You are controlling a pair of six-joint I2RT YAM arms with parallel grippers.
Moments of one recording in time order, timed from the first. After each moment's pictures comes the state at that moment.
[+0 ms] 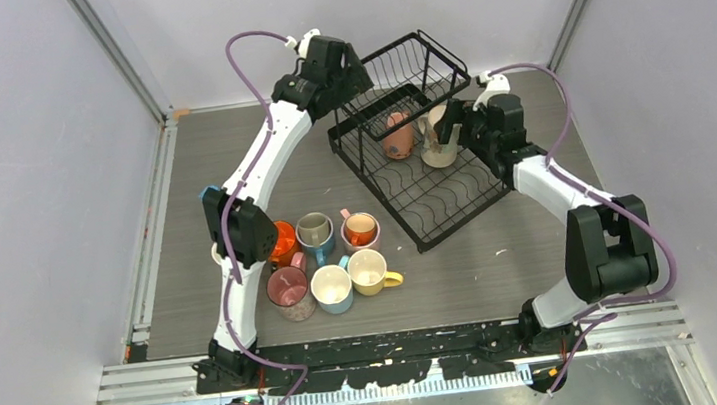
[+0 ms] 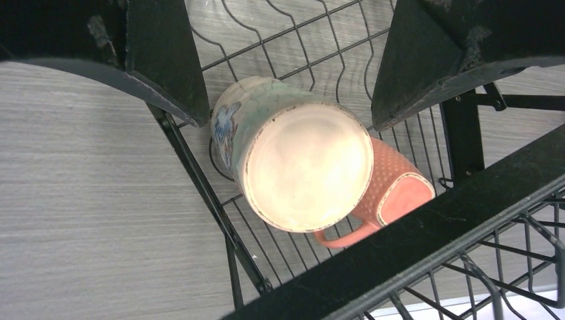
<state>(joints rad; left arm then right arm) -0.54 2.22 2.38 -0.77 -0.21 -0.76 0.14 1.50 0.97 0.18 -0.10 0.27</state>
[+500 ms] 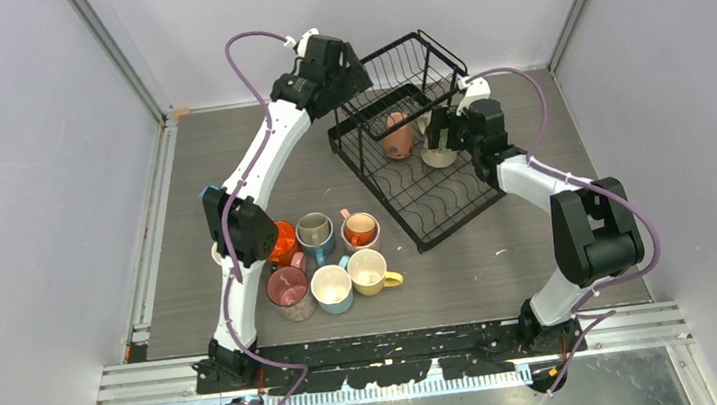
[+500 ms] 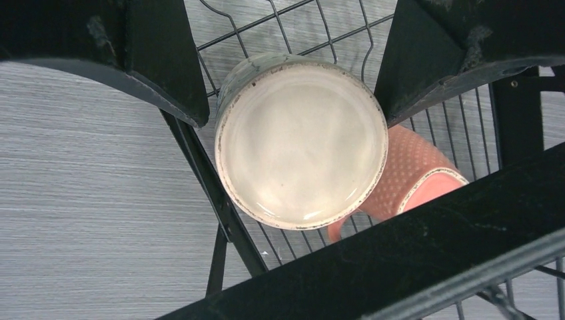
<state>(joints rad) -0.53 2.23 2.40 -0.78 -0.18 -0.77 0.20 1.61 0.97 0.29 0.00 0.15</state>
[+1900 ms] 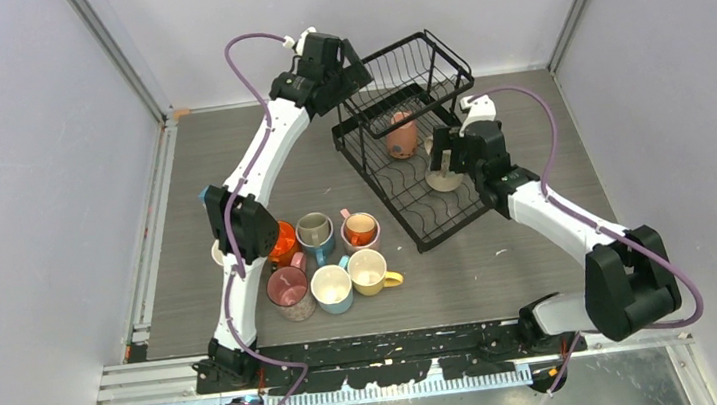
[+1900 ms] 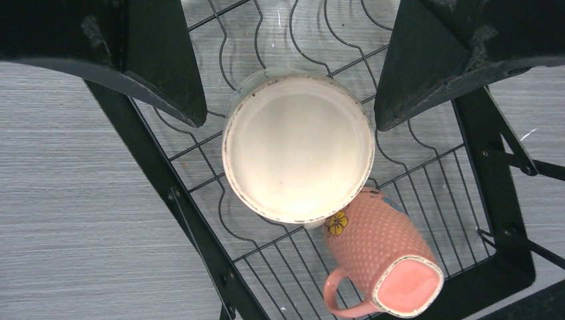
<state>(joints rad) -0.51 2.27 2.44 -0.77 -0.13 -0.81 0.33 1.32 0.83 0.09 0.23 0.22</state>
